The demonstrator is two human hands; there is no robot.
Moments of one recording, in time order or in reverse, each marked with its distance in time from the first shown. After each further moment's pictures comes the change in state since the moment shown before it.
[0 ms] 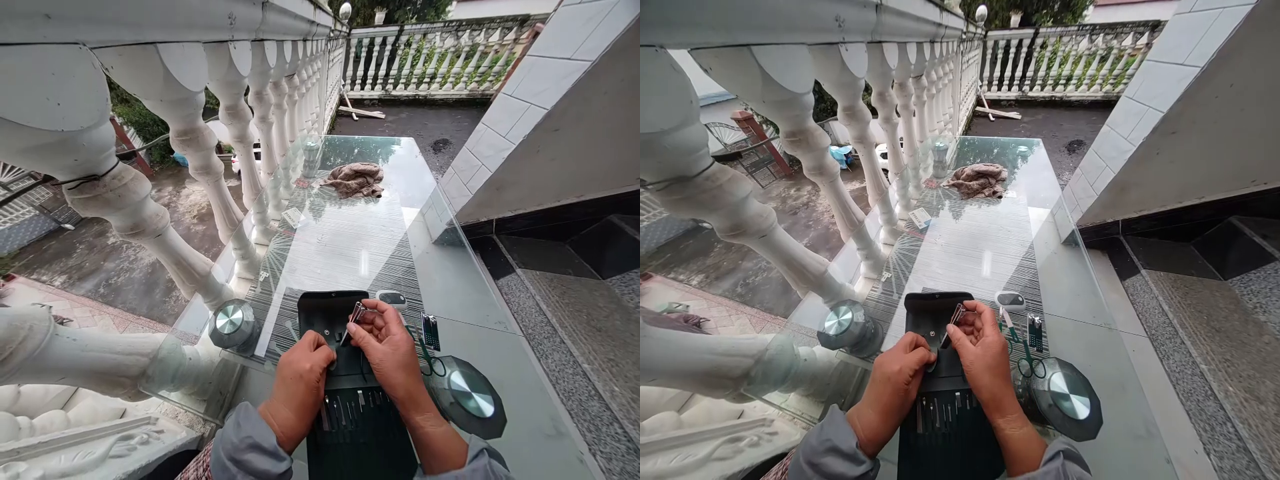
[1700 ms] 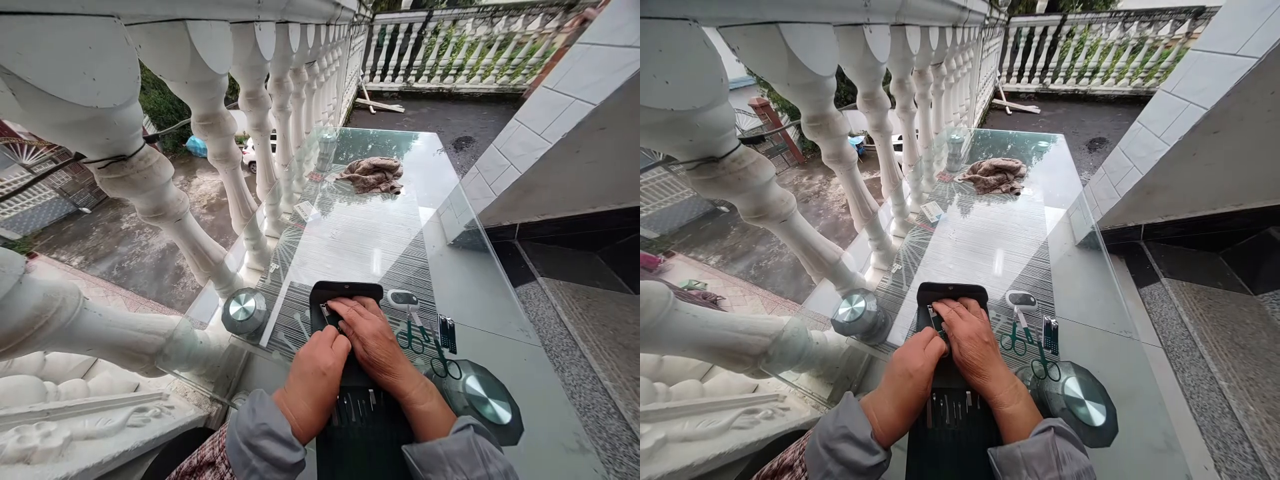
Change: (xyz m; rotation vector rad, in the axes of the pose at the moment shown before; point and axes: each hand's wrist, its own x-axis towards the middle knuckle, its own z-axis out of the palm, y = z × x) left_hand -0.002 0.006 0.000 0.145 -0.151 -0.024; right_hand 0.015 0.008 0.011 -0.993 -0.391 -0.692
